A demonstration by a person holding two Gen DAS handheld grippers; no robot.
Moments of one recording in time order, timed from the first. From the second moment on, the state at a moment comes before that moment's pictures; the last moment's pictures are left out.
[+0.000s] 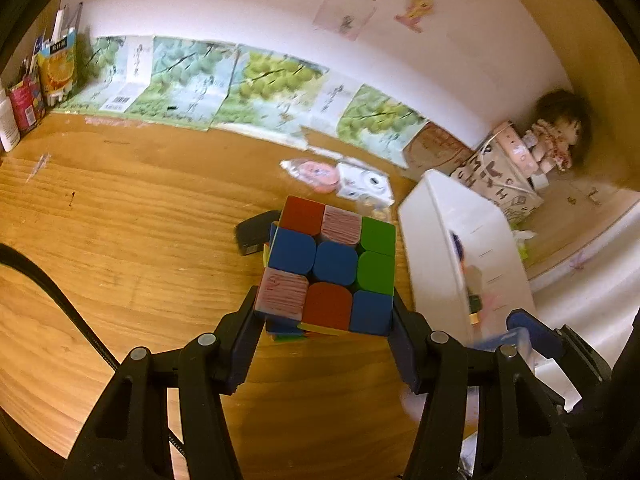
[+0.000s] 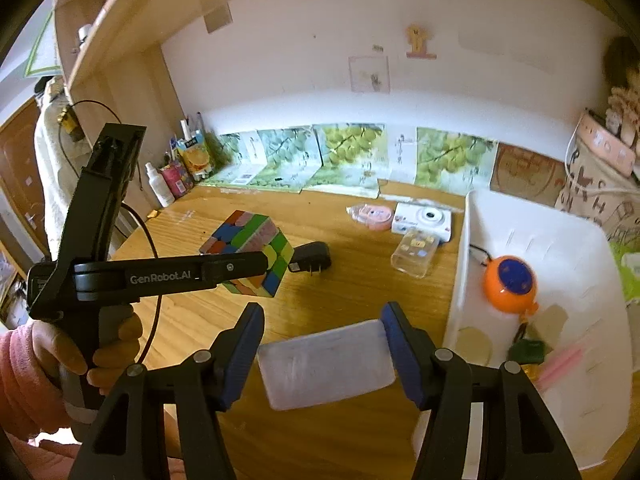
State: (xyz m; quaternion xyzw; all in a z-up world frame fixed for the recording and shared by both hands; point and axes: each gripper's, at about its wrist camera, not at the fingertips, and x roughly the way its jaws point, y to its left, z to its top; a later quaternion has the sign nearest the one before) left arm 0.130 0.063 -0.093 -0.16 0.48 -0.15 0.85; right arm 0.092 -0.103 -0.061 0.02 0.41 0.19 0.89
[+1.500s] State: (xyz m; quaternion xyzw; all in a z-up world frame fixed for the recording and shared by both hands) left arm 0.095 -0.150 -0.089 -0.02 0.50 -0.27 0.82; right arm 0.066 -0.300 -0.096 0.16 0.47 0.10 0.86
